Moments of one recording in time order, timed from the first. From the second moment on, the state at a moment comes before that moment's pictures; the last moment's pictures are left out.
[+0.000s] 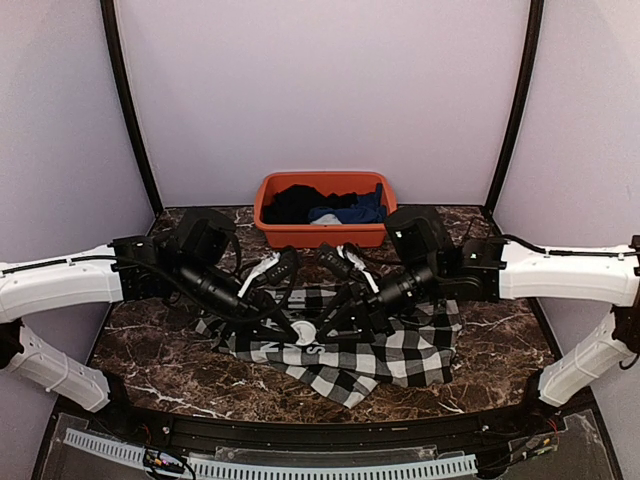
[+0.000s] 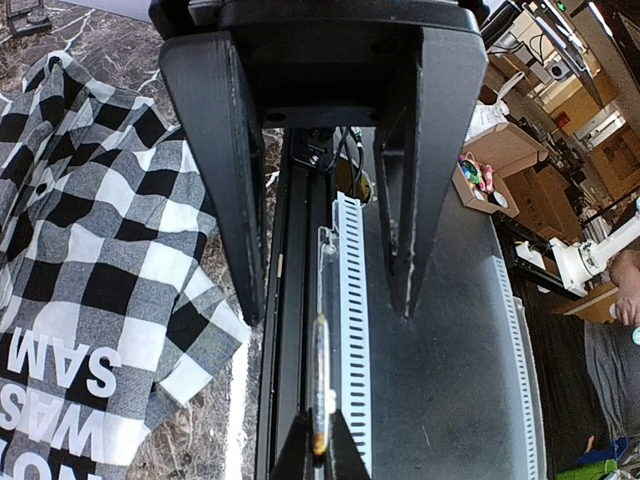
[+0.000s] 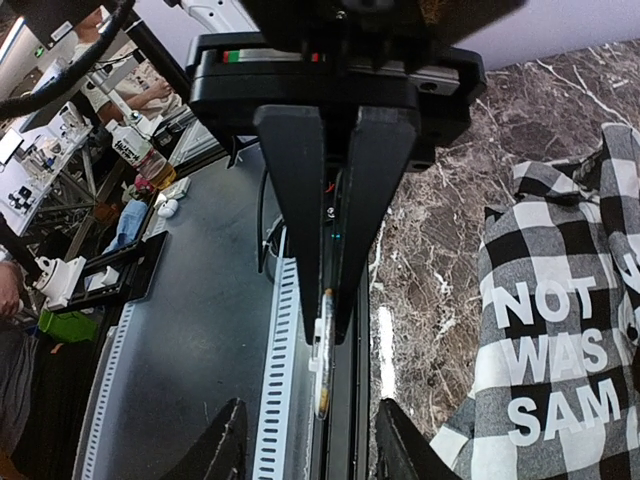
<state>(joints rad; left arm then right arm) -0.94 1.27 1.01 -0.45 0.76 -0.05 1.04 1.41 1.07 -0.21 -0.77 0.11</state>
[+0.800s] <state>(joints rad) -0.96 1.28 1.01 -0.47 0.77 -0.02 1.04 1.49 1.09 -0.21 -0.82 0.13</state>
